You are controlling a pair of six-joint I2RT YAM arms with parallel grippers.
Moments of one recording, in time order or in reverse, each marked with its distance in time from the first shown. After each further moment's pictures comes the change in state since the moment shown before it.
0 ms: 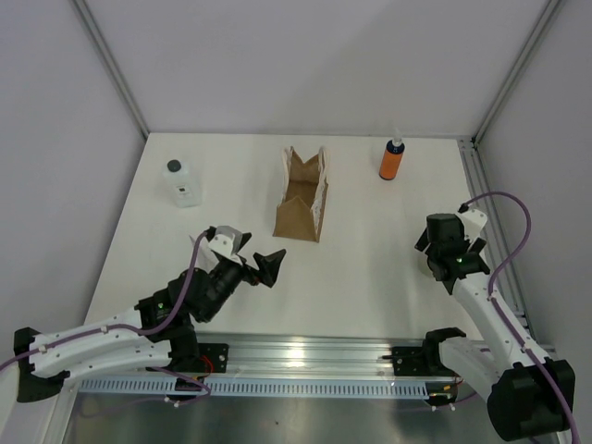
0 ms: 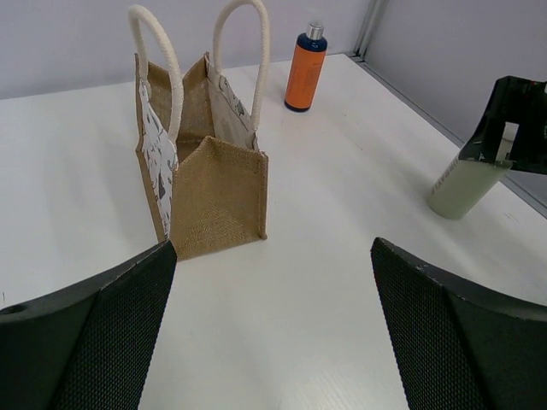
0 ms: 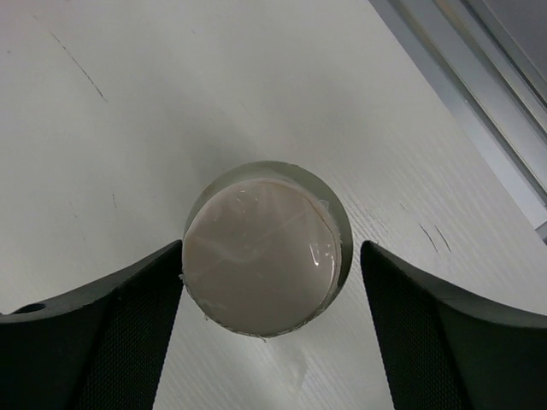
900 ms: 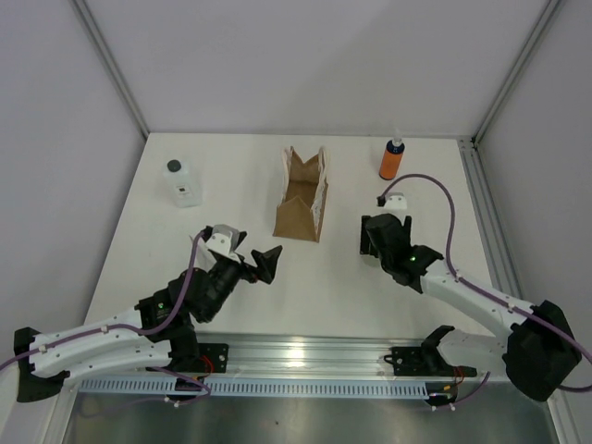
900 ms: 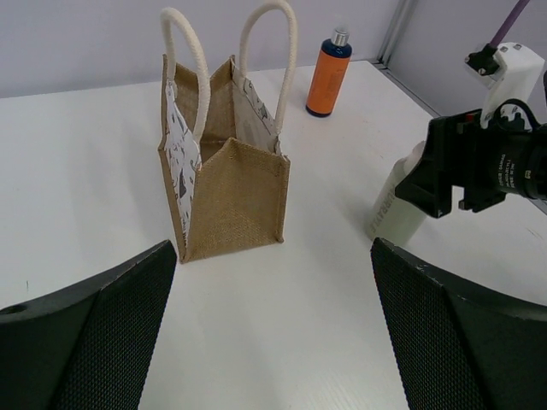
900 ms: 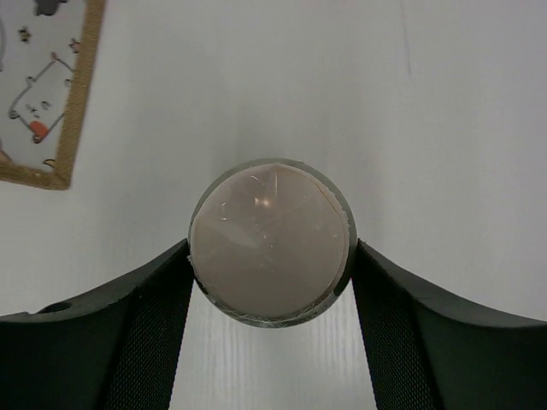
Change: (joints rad) left arm 0.000 0.008 0.000 0.001 -0.060 0.001; right arm 0.473 0.183 0.037 0.243 -0.027 -0.159
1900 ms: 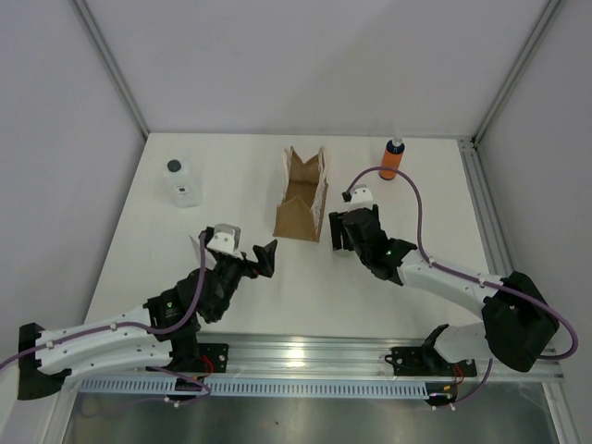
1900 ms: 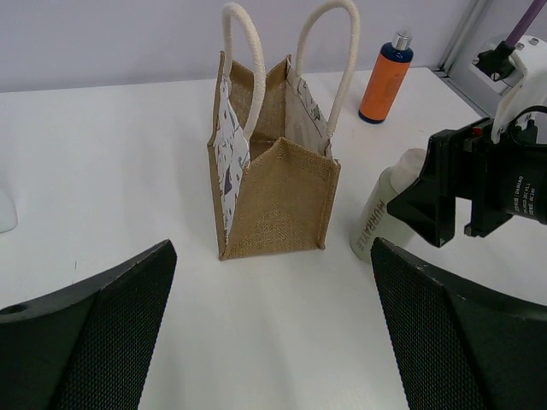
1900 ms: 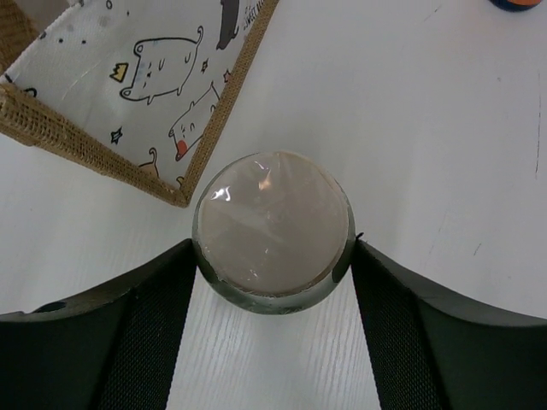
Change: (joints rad) left arm 0.000 0.042 -0.028 0.067 -0.149 0.025; right arm 0.123 0.216 0.096 0.245 -0.105 -0.135
